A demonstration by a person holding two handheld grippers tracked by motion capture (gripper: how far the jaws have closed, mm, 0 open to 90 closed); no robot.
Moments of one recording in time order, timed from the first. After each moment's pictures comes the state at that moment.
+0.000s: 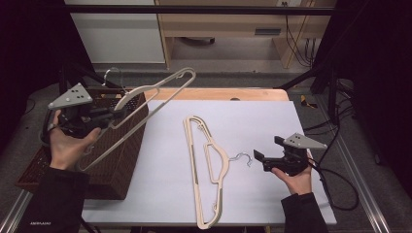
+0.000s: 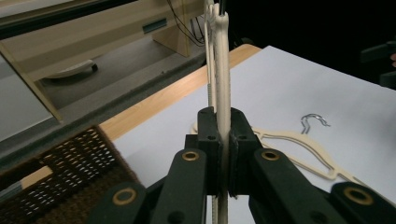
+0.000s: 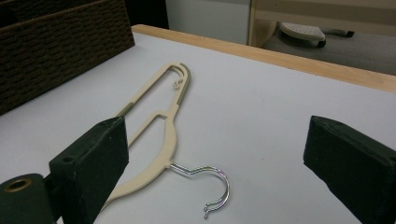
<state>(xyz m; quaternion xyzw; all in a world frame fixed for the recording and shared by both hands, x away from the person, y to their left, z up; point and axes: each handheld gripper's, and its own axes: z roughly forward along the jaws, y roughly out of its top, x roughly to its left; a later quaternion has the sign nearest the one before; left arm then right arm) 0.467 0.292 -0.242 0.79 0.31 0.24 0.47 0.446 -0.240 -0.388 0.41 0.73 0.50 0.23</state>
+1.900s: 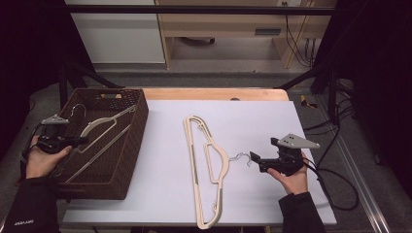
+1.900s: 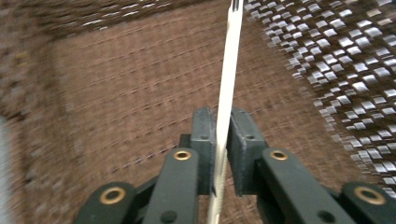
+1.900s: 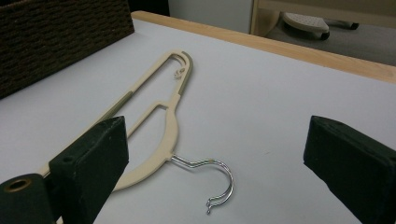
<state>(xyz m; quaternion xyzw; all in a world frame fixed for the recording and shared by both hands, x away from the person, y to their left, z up) 0.509 0.430 -0.377 0.77 0.51 0.19 0.32 0.450 -0.230 -0.395 0.41 0.74 0.48 0.23</state>
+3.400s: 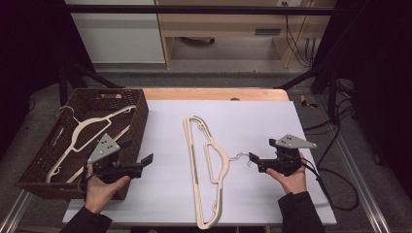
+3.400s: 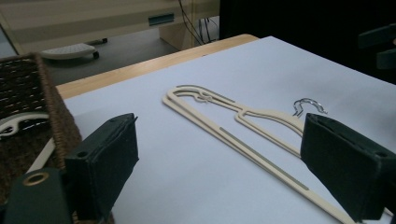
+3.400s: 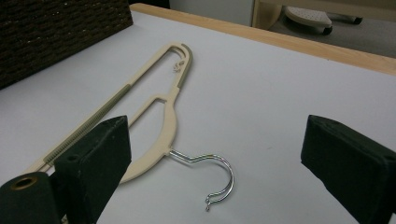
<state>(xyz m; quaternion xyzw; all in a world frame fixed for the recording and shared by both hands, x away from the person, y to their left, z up) 0.419 0.242 -0.362 0.75 0.36 0.23 0.51 0.454 -0.229 -0.403 0.41 0.75 0.47 0.22</state>
